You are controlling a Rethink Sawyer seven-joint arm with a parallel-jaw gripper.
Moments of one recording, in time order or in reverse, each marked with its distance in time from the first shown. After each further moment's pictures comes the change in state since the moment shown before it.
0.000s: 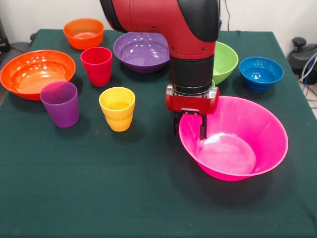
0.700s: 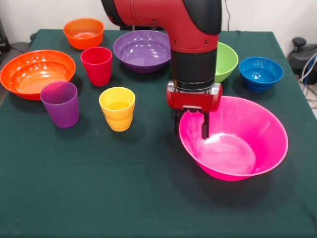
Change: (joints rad) arm 0.000 -0.034 0.005 0.000 0.000 0.000 0.000
